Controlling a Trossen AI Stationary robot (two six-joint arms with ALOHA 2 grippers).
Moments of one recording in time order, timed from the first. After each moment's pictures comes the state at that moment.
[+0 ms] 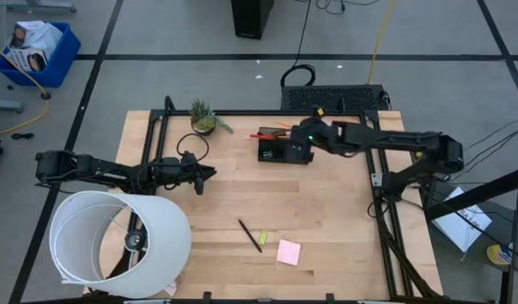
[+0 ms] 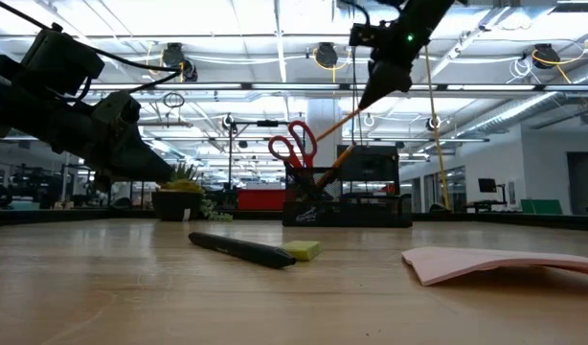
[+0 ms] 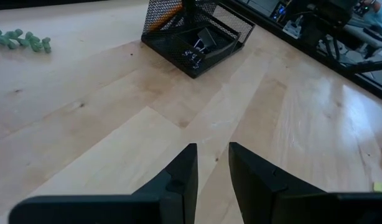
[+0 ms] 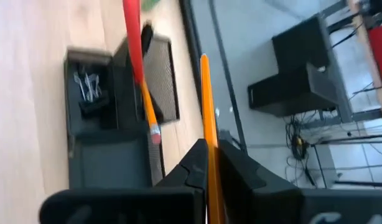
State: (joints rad) left arm 0.17 0.96 0.01 0.58 -0.11 -0.47; right arm -0.23 1.40 1.16 -0.59 0.53 -0.40
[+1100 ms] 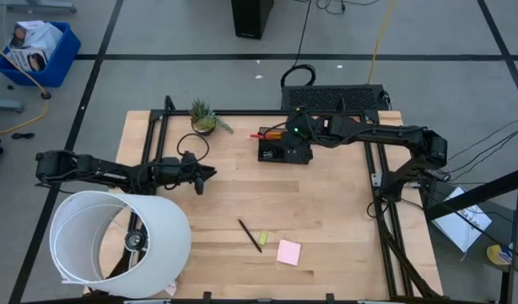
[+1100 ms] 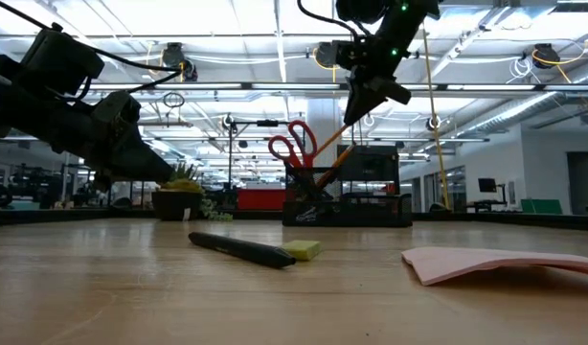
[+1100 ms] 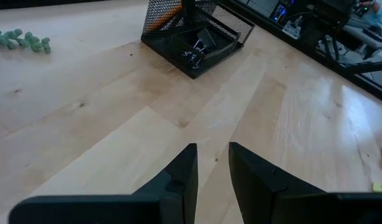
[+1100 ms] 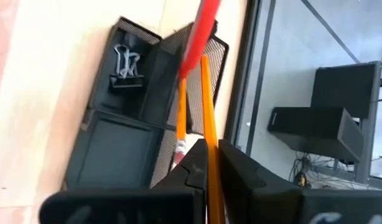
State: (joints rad) left arm 0.17 0.96 0.01 0.58 -0.11 -0.47; right arm -0.29 1.56 1.29 -0.67 0.33 -0.72
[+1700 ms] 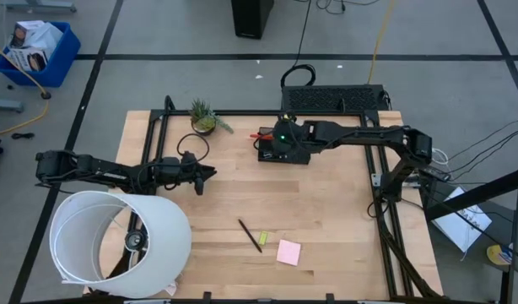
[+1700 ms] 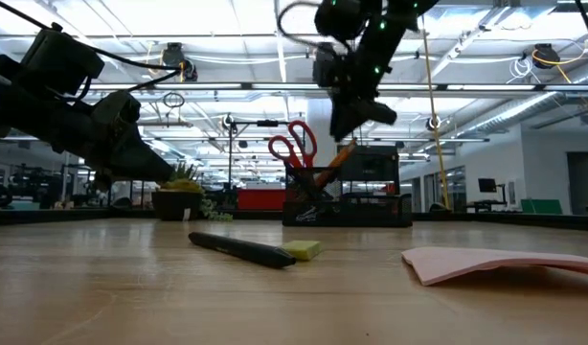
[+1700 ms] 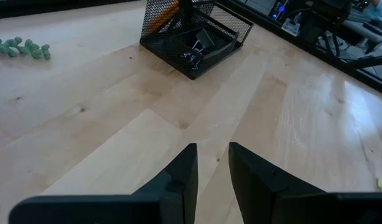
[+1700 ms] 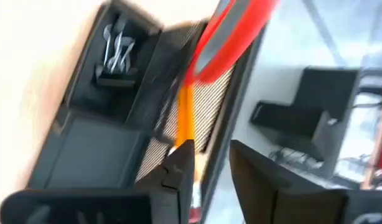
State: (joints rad) left arm 0.17 0.96 0.01 0.58 -0.11 -0.44; right arm -0.25 1.69 1.33 -0.62 0.44 -0.81
